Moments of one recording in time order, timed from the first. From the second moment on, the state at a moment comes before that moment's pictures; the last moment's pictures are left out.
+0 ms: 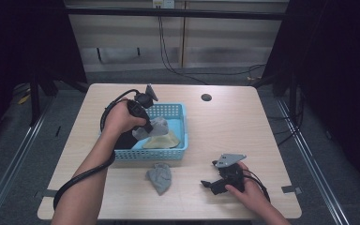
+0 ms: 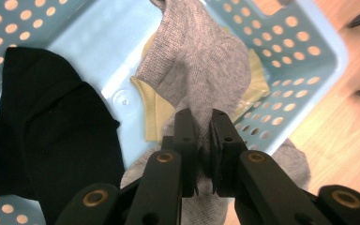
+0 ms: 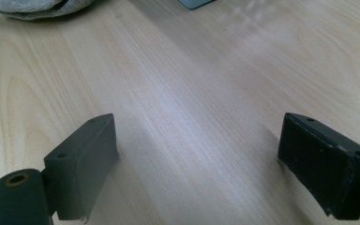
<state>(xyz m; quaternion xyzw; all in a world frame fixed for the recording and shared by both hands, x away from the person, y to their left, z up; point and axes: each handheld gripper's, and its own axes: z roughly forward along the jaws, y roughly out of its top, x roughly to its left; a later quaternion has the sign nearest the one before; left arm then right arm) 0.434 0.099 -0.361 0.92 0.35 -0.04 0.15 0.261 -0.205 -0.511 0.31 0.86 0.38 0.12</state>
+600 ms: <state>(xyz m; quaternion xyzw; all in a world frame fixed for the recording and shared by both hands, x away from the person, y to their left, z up) 0.404 0.089 -0.335 0.94 0.30 -0.06 0.15 0.261 -0.205 -0.511 0.31 0.86 0.38 0.12</state>
